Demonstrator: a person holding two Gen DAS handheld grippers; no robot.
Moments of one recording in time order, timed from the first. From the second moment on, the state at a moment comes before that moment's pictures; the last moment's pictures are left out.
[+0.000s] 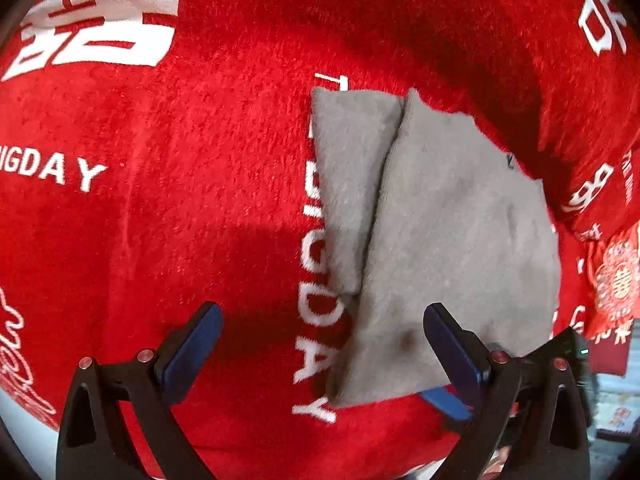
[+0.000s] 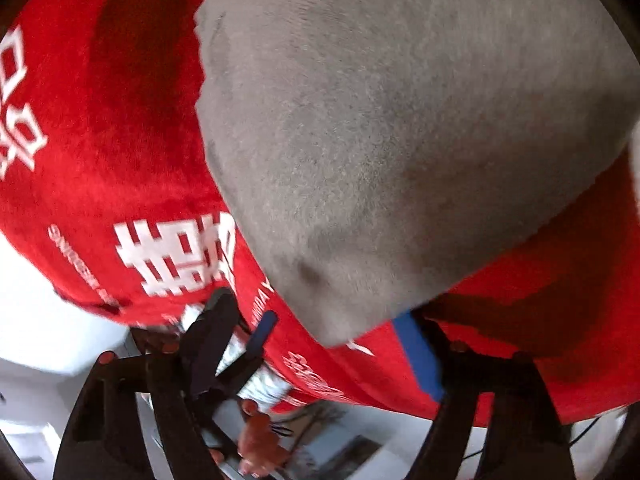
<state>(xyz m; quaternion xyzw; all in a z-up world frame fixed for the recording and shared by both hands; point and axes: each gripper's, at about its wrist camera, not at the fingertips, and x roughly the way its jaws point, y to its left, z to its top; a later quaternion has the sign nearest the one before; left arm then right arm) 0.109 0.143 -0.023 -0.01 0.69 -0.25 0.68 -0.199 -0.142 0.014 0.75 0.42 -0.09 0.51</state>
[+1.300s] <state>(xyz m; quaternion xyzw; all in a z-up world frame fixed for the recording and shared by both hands) 0.129 0.015 -0.061 -0.06 0.73 -0.33 0.59 -0.194 -0.246 0.091 0.51 0.59 -0.09 0.62</state>
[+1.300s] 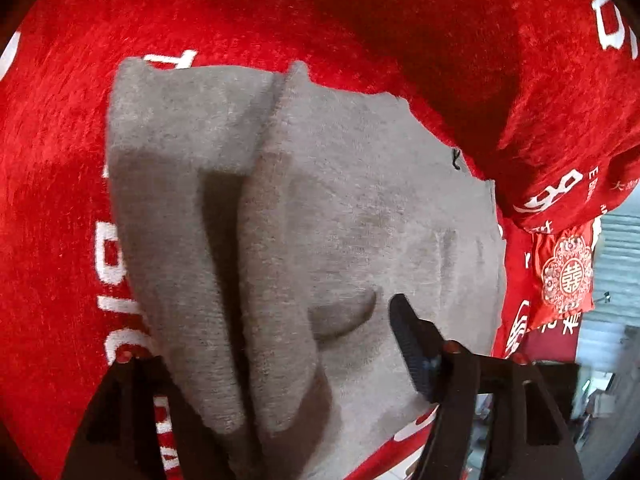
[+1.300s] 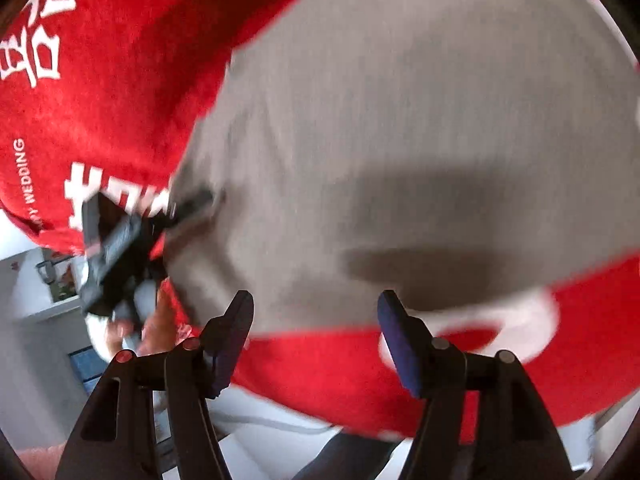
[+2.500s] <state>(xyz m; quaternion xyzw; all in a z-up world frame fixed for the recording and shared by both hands) -0.001 -0.231 0.064 0.05 0.62 -0.47 0.62 -0.273 -0.415 0.088 0.59 0.50 -0.08 0.63</state>
